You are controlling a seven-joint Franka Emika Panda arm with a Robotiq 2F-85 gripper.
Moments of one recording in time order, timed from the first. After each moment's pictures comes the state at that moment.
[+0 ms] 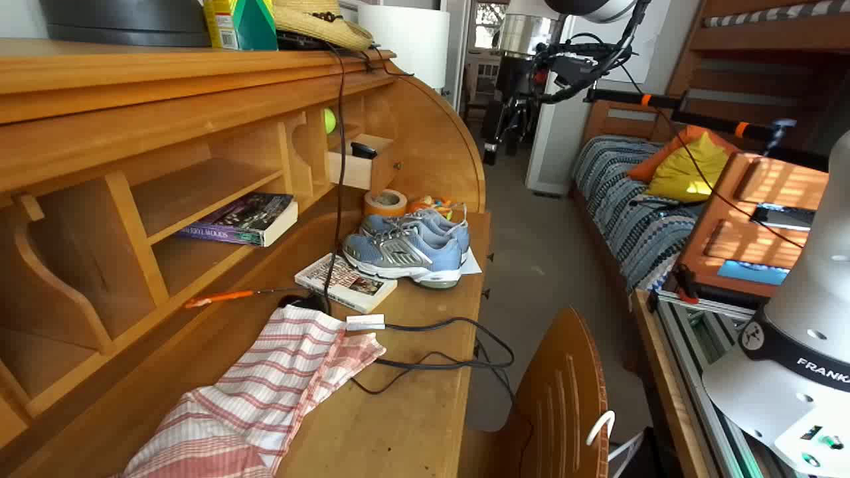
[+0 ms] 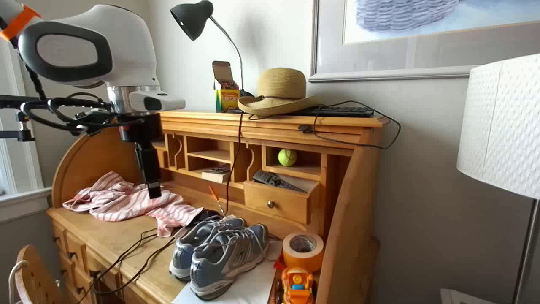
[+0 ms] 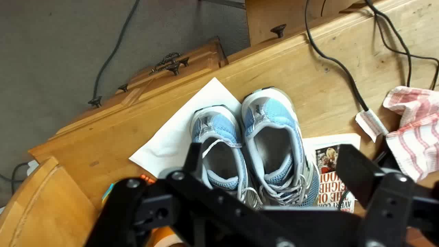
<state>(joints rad) -0.17 -0.28 -0.22 -2.46 -0.04 2.27 -0.08</state>
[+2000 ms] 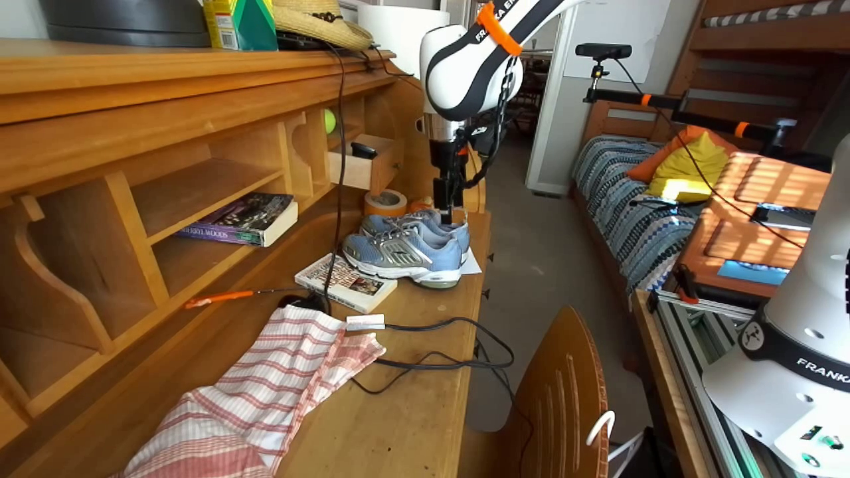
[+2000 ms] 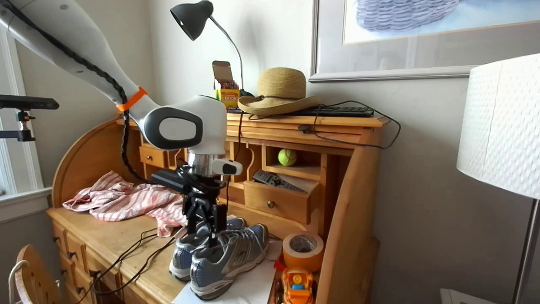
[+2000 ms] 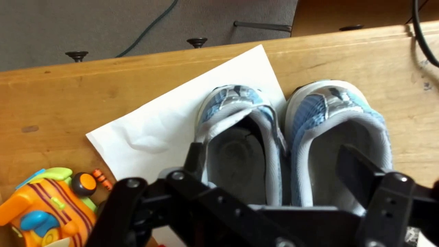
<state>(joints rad) -0.21 0.35 -0.16 -2.06 -0.05 2.28 -0.33</state>
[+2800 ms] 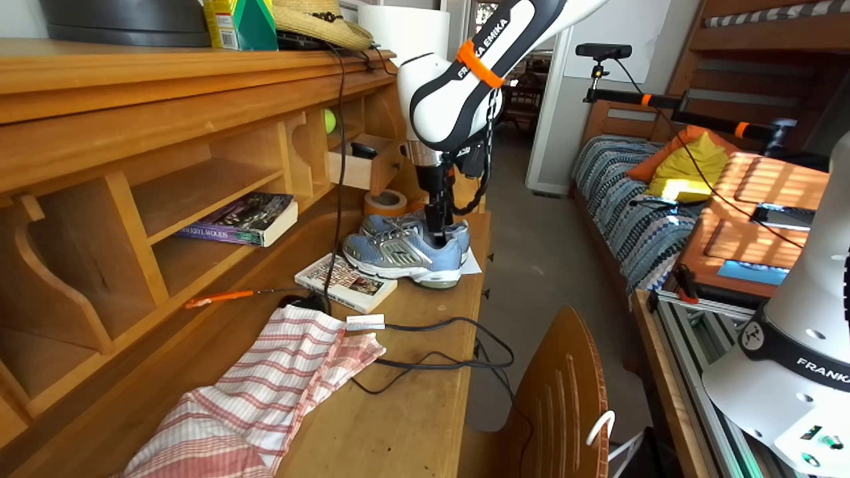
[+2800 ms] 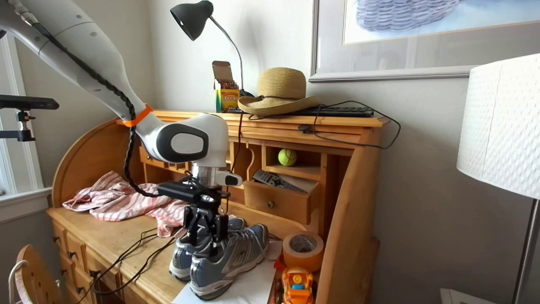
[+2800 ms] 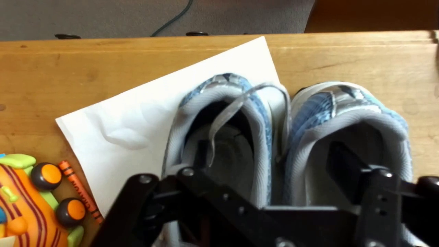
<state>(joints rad) -0.19 0.45 -0.13 -2.00 -0.13 2.28 -0.32</state>
